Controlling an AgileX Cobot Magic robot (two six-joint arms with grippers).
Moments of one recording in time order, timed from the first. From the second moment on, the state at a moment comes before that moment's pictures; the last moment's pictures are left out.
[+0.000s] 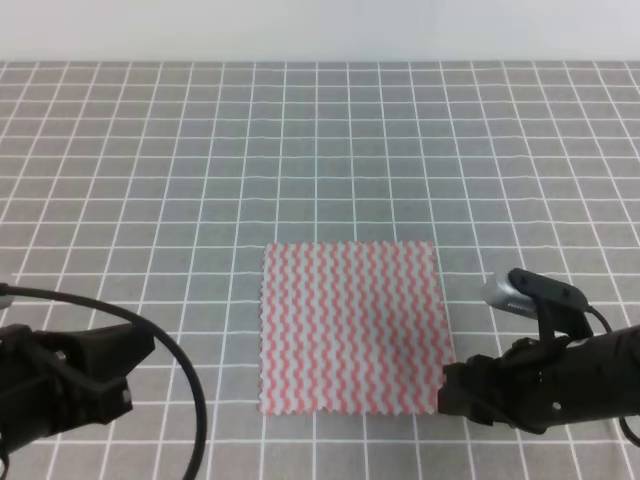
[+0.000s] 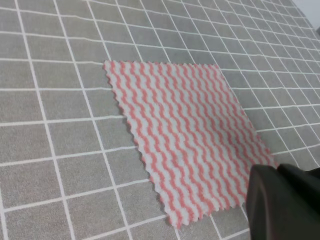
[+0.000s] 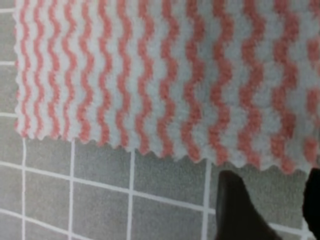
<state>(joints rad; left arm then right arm) -0.18 0.80 -0.41 -1.21 0.52 0.94 0.46 1.52 -0.62 1.01 0.42 -0.41</state>
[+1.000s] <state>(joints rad) -0.18 0.80 -0.41 -1.21 0.53 0.94 0.46 1.58 -0.66 1.04 0.36 -0.43</state>
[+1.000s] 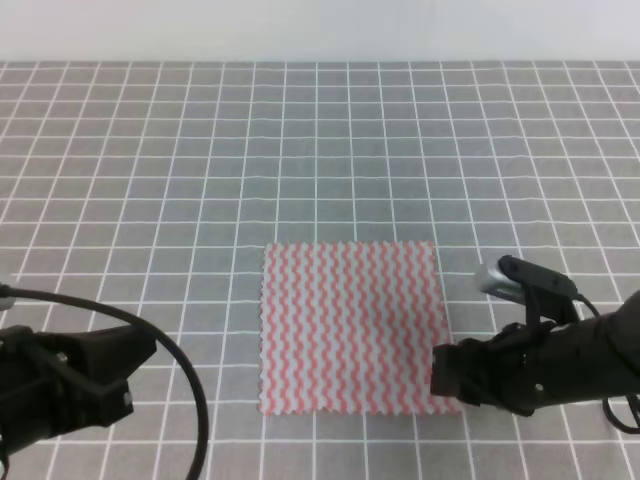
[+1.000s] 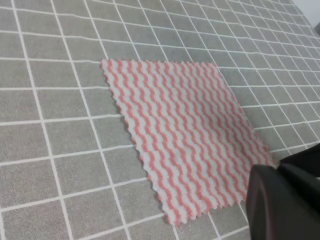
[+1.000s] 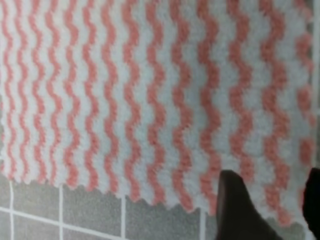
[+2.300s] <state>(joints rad) -0.18 0.80 -0.41 -1.21 0.56 0.94 0.46 1.65 -0.69 0.99 0.39 -0.42</state>
